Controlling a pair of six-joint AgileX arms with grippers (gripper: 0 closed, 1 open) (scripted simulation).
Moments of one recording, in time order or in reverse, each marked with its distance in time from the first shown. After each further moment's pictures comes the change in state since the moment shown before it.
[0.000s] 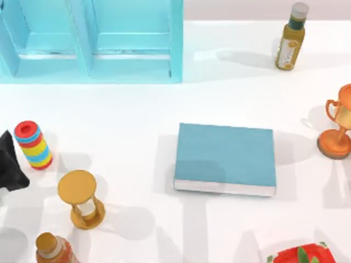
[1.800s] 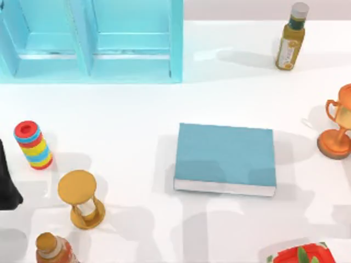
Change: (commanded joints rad) left arm 0.133 -0.255 -0.184 0.157 0.122 0.332; right arm -0.287 1.281 1.108 -0.882 -0.006 -0.279
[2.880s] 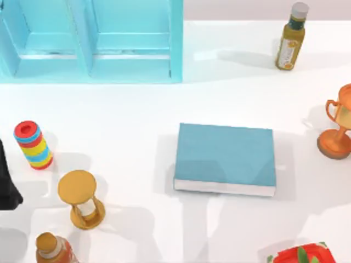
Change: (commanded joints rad) left arm 0.000 0.000 0.000 0.000 0.000 0.000; right arm -0.132 0.632 0.486 -0.366 0.007 -0.126
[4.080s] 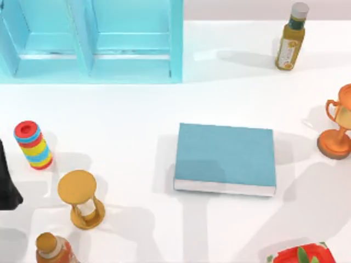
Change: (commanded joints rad) left arm 0.000 0.000 0.000 0.000 0.000 0.000; right arm 0.000 0.079 -0.247 0.331 0.000 0.001
